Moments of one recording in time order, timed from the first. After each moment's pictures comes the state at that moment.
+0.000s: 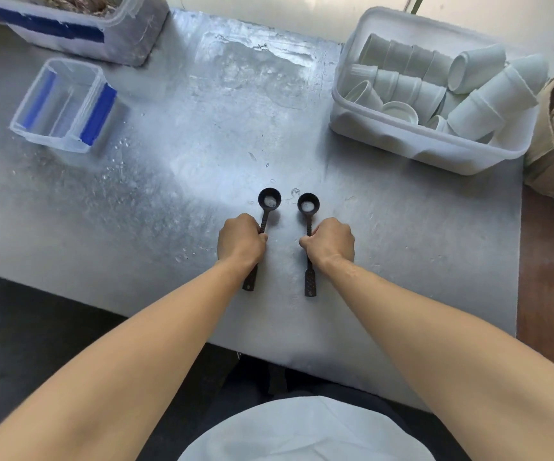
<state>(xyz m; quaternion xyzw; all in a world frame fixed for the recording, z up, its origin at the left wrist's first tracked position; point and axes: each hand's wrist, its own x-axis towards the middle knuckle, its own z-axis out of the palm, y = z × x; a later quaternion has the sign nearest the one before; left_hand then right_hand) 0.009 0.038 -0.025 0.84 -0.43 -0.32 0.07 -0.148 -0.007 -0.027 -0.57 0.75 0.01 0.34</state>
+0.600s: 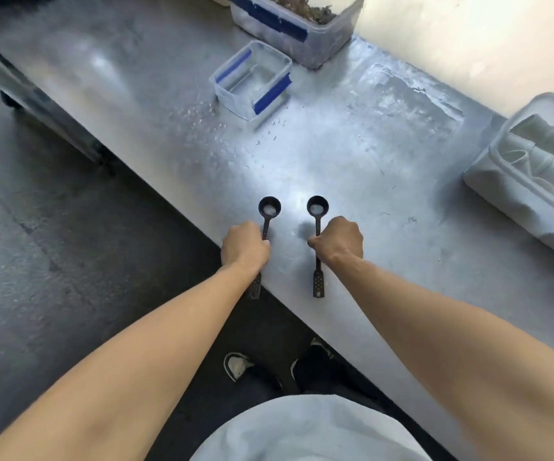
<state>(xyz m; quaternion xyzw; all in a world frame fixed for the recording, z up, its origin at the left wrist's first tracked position) 0.149 0.203 0.001 0.92 -0.26 -0.27 0.13 0.027 0.082 0.006 -0.72 0.61 0.06 0.33</state>
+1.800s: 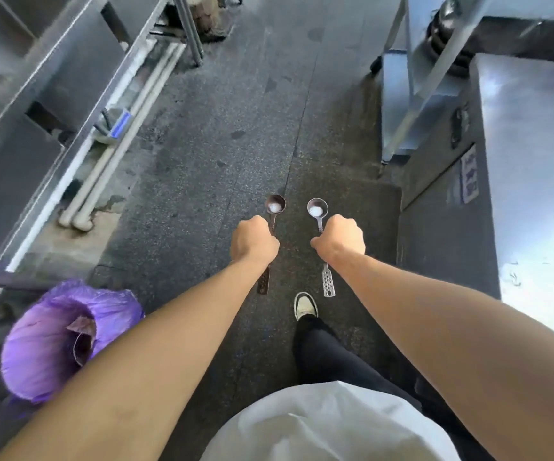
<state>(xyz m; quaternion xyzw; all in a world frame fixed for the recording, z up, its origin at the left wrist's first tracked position) 0.443 0.694 -0.001 0.93 0.26 -0.15 0.20 0.482 0.540 -0.011 -0.96 0.08 0.20 0.19</state>
